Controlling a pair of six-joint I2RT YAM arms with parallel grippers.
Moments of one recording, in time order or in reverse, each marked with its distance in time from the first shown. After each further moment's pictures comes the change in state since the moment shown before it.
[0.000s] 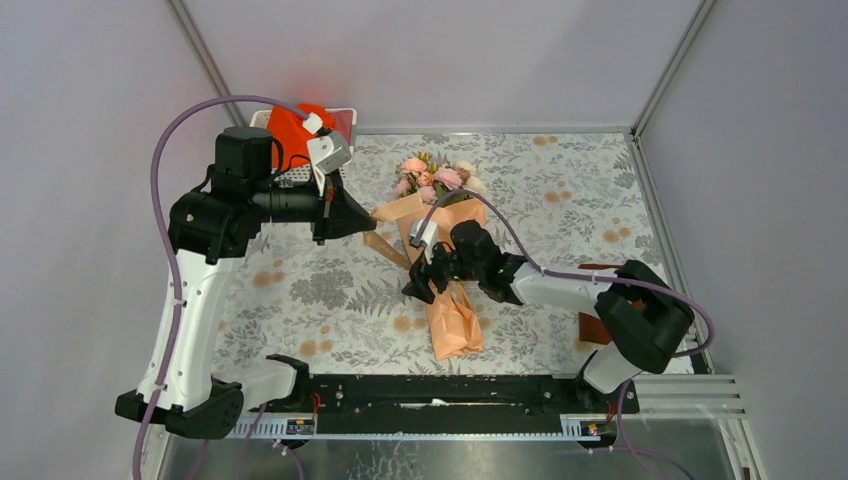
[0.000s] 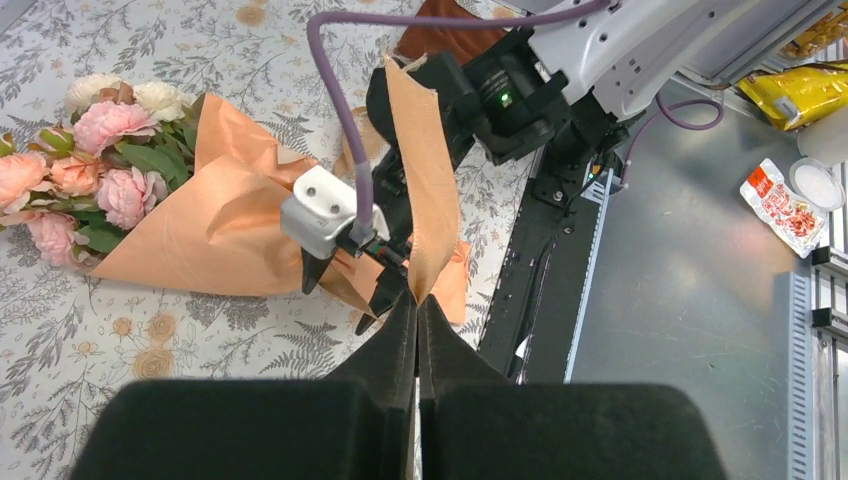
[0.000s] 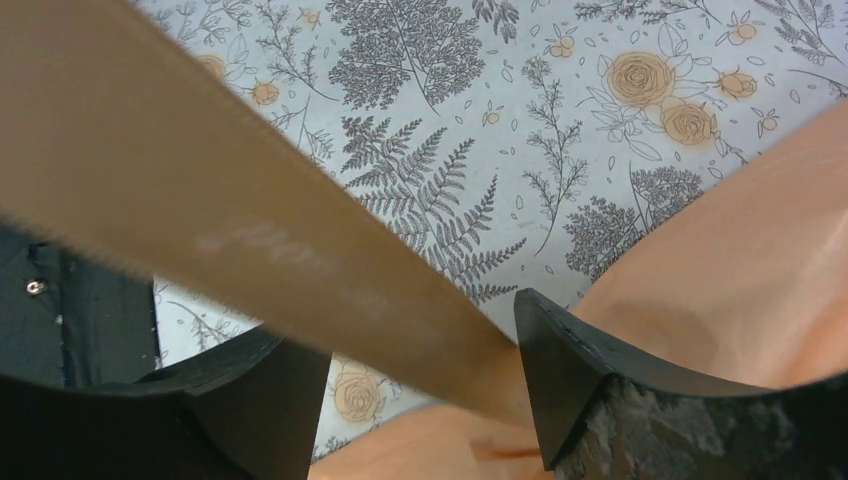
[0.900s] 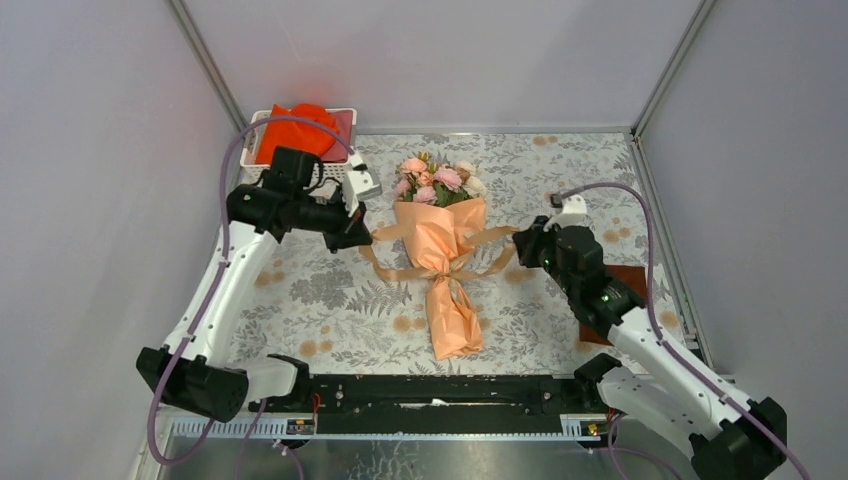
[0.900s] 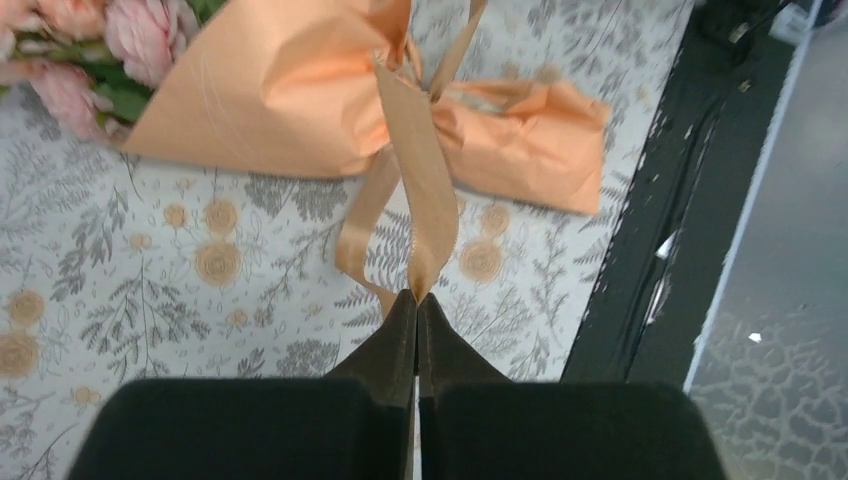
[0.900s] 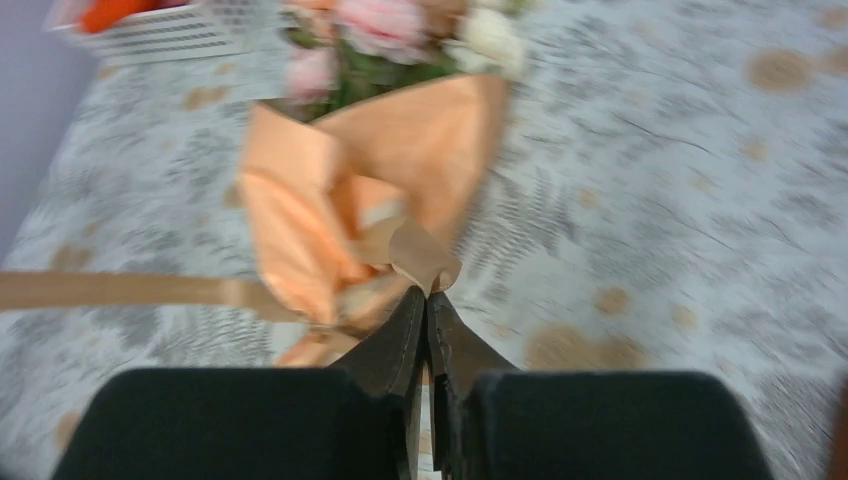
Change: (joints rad) left arm 0.001 0.084 -0.332 0.032 -0.232 0.360; right arm -0.296 -0.657 -0.159 -0.365 0.533 0.470
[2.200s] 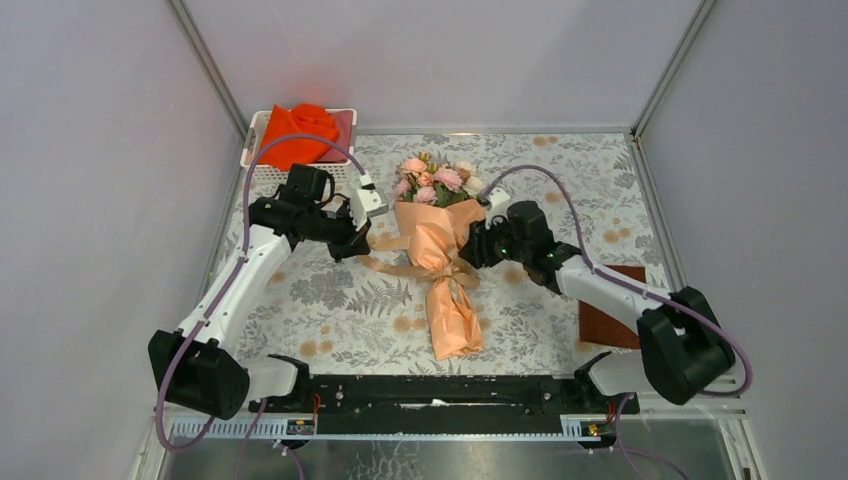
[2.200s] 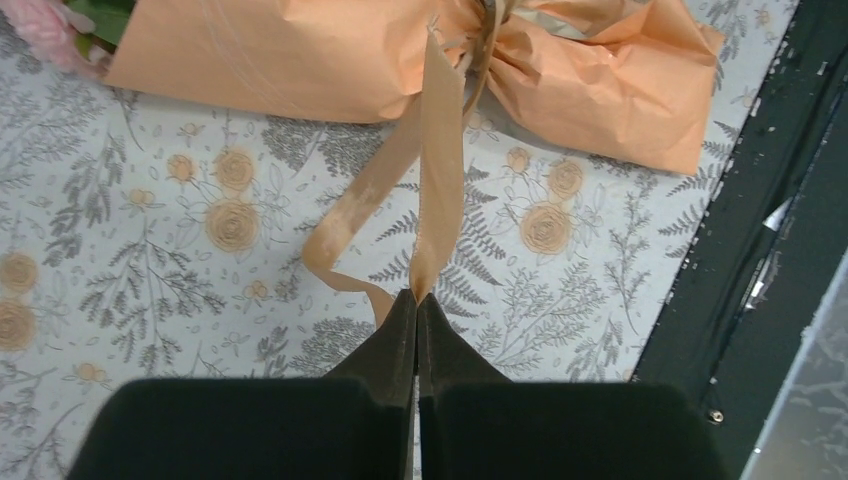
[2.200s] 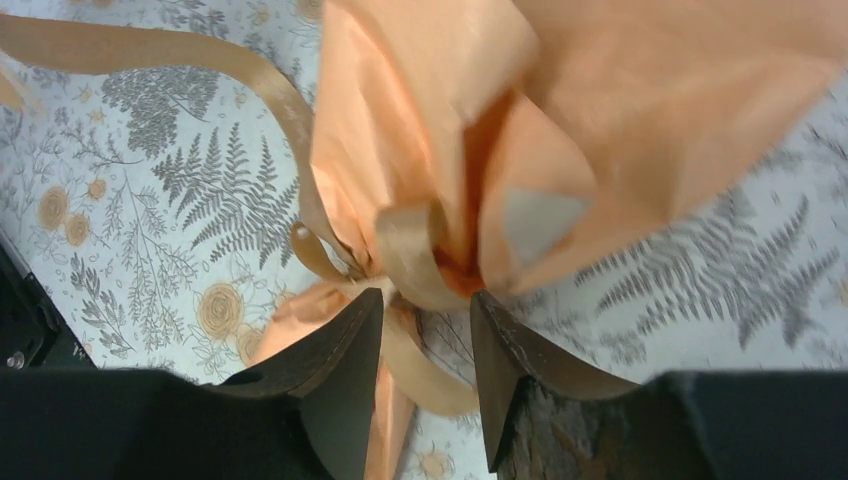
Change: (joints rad) left arm 0.000 0.010 -0.180 0.178 -0.084 0.055; right arm -0.033 0.423 0.031 0.167 -0.401 -0.200
